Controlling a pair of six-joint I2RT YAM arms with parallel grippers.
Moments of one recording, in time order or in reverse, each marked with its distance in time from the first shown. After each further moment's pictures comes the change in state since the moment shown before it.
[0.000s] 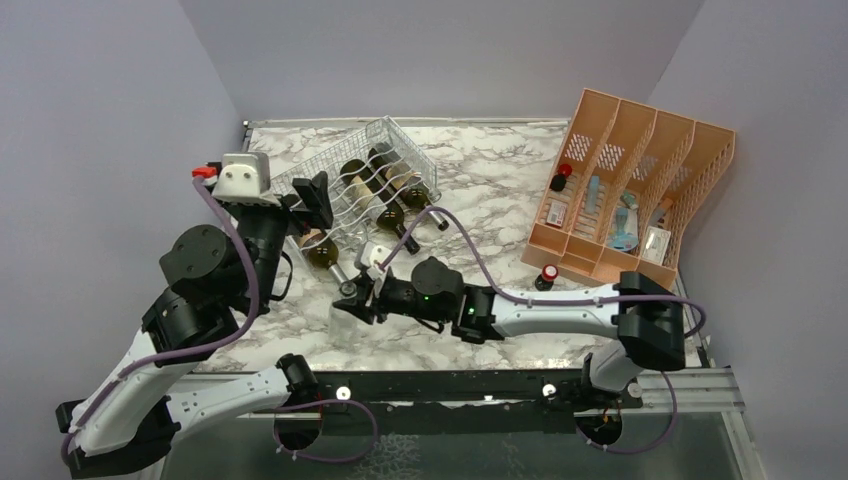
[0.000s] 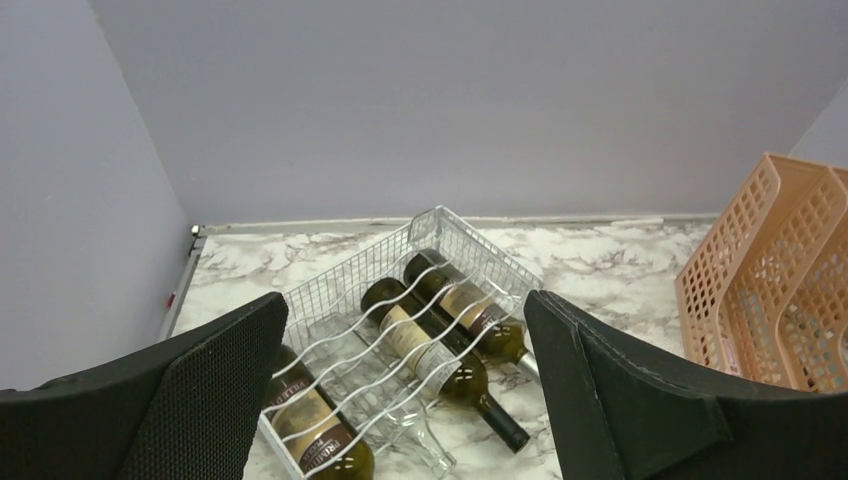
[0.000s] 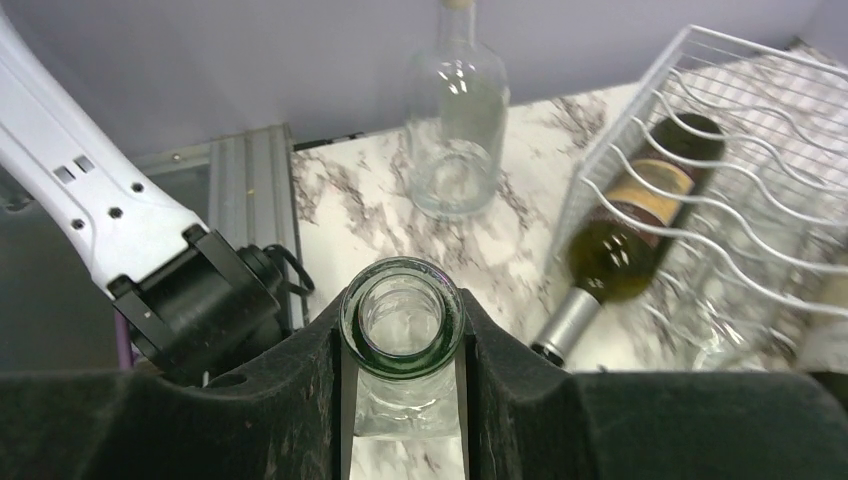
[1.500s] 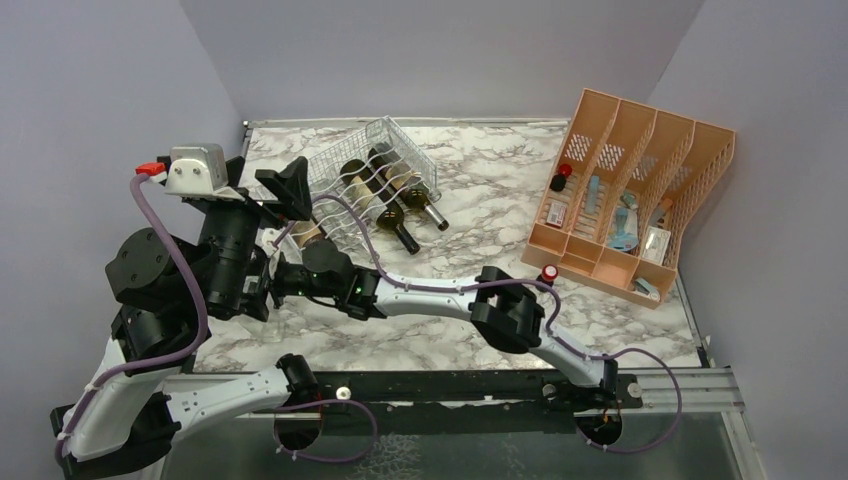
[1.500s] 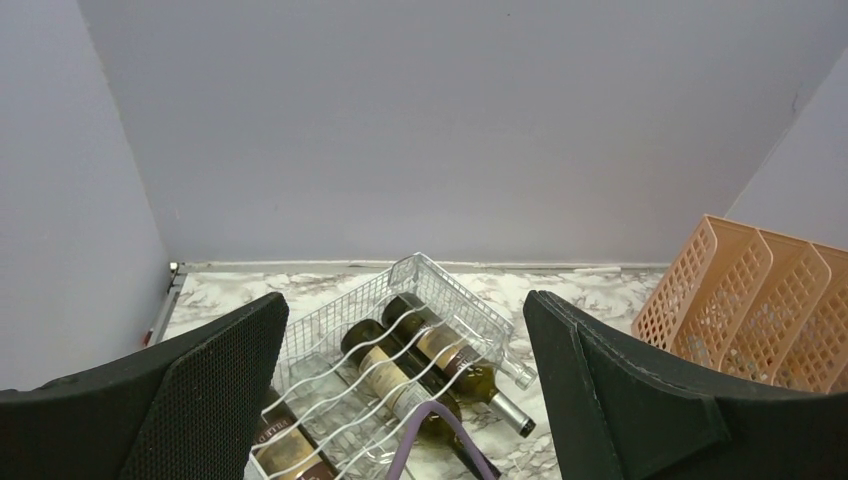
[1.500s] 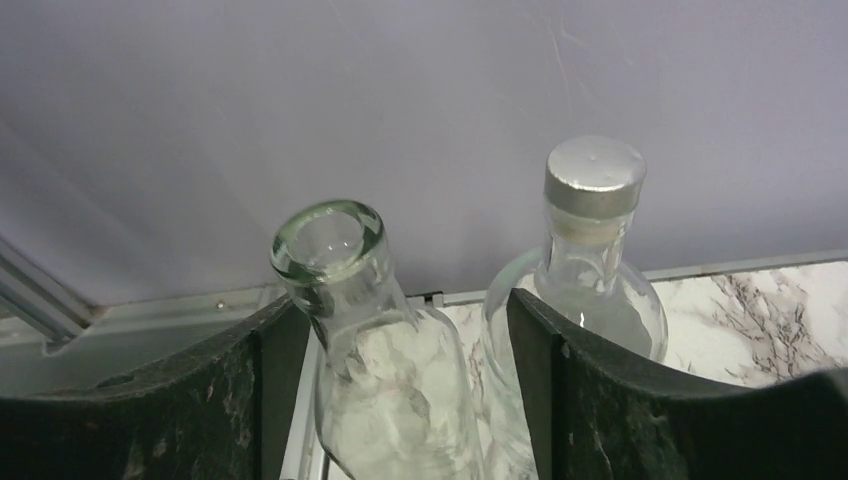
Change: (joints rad) left arm 0.000 0.003 0.109 -0.003 0.037 0.019; right arm -0.012 0.739 0.908 -0.010 -0.216 0.131
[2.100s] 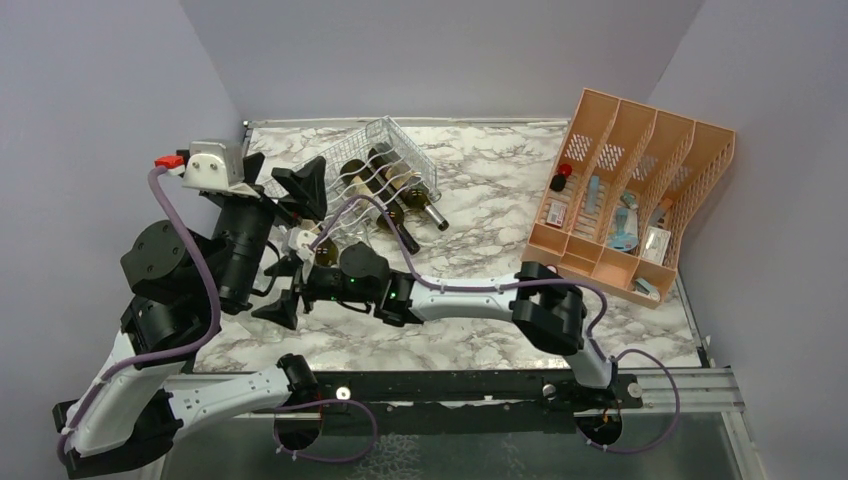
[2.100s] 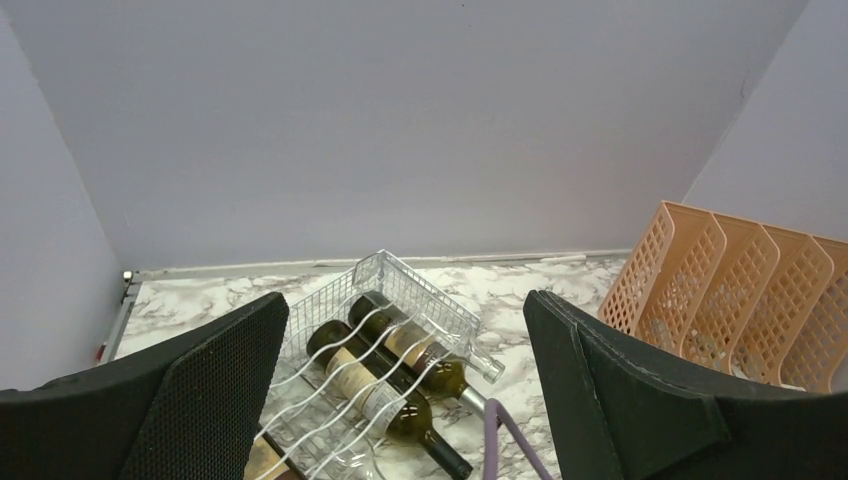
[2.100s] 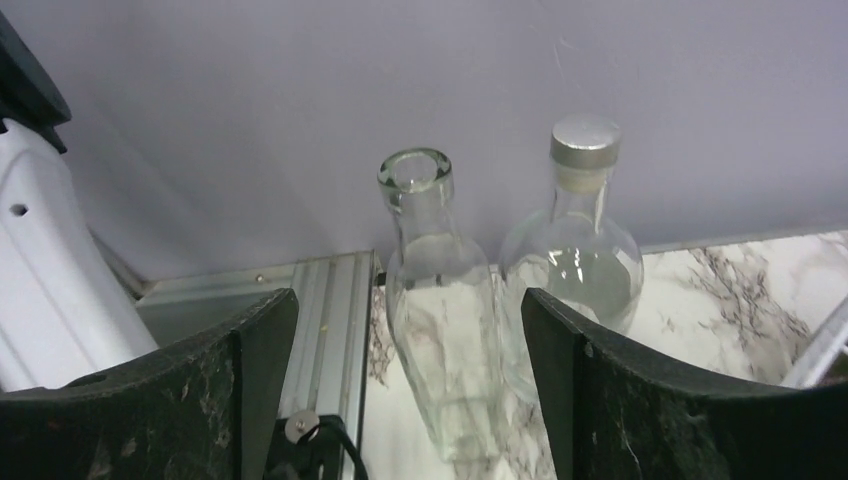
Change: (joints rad) left arm 0.000 0.038 0.000 0.008 0.071 -0.035; right arm -0.008 -0.321 -0.443 0.112 0.021 -0.001
